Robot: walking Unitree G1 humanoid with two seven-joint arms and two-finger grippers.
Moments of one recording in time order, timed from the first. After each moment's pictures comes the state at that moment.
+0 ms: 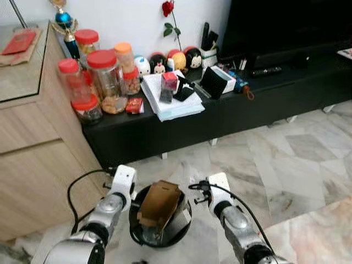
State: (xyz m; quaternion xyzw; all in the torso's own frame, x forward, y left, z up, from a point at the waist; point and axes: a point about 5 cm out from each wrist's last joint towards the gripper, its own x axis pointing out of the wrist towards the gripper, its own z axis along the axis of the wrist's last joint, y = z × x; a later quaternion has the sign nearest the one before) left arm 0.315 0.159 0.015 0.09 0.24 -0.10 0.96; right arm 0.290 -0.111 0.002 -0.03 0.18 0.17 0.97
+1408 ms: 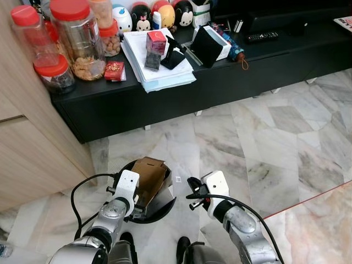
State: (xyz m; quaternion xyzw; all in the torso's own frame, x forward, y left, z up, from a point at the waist) left arm 0.306 0.156 0.006 0.11 0.24 -0.10 0.96; right arm 0.266 -0.099 0.041 -0.03 0.13 0.29 0.95
